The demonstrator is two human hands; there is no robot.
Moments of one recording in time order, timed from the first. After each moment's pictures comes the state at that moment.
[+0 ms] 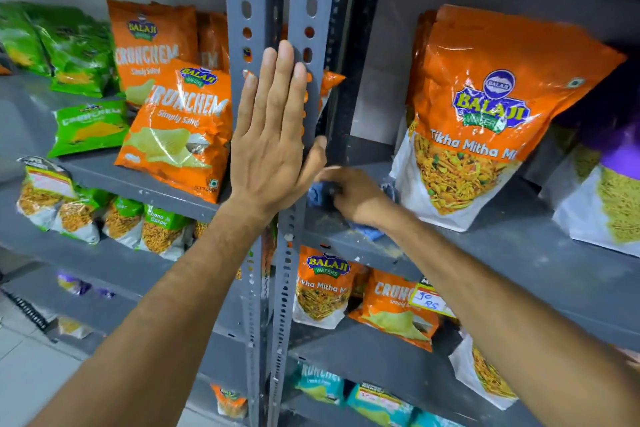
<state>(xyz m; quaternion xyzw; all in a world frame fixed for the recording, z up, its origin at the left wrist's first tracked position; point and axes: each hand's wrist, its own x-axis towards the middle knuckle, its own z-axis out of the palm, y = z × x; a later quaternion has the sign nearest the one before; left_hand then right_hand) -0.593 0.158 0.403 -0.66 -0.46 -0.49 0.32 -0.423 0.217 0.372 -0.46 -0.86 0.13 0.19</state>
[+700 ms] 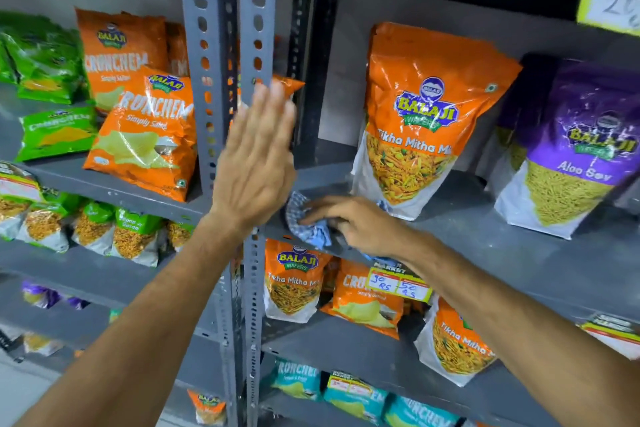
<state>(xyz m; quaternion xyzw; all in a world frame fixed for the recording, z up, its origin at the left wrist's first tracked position) -0.562 0.137 0.393 -0.69 -0.42 -0.46 0.36 -0.339 0.164 0.368 -0.34 -0.91 0.16 0.16</state>
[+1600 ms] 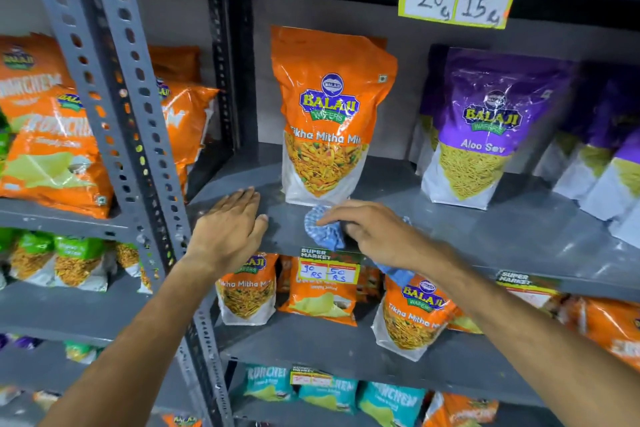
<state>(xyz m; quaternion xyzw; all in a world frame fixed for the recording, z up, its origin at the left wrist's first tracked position) -0.494 0.131 0.333 -0.78 -0.61 -0.14 0.03 -0.204 0.101 0.380 -0.47 -0.85 0.12 0.20</state>
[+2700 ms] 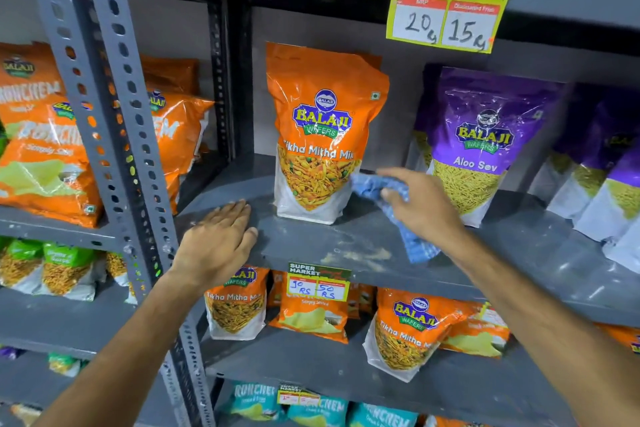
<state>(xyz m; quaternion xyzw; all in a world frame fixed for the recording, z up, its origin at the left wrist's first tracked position) -0.495 0.131 0.329 -0.78 -0.60 -0.16 0.04 -0.150 0.119 0.432 -0.62 -0.72 0.01 0.32</state>
